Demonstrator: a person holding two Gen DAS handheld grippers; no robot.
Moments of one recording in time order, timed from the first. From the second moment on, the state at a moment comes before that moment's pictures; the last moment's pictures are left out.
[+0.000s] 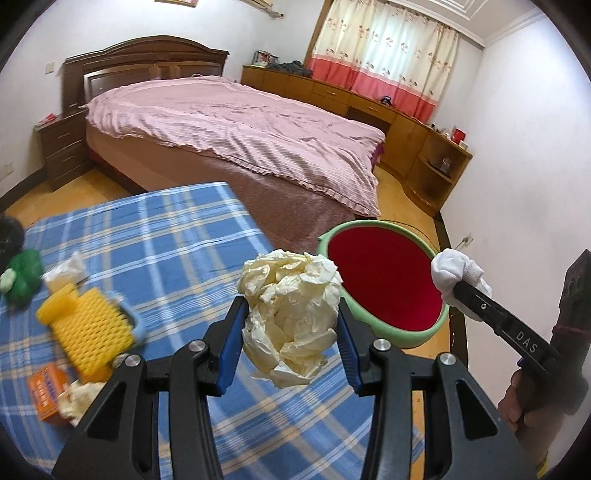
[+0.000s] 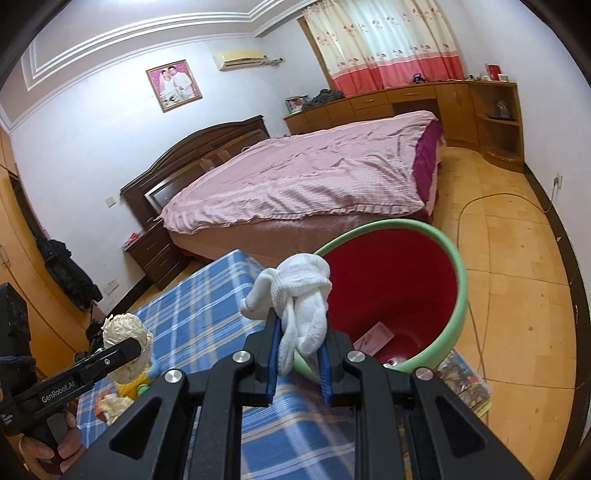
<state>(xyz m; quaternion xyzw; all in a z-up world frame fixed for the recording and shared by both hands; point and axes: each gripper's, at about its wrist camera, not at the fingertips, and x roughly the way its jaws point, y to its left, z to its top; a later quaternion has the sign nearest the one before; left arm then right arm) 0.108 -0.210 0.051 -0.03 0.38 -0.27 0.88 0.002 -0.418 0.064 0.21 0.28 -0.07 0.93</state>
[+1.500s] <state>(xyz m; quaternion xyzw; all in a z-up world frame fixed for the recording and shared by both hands) 0.139 -0.314 0.010 0.01 0.40 -0.32 0.86 0.029 -0.504 0.005 0.27 0.31 -0.13 0.90</state>
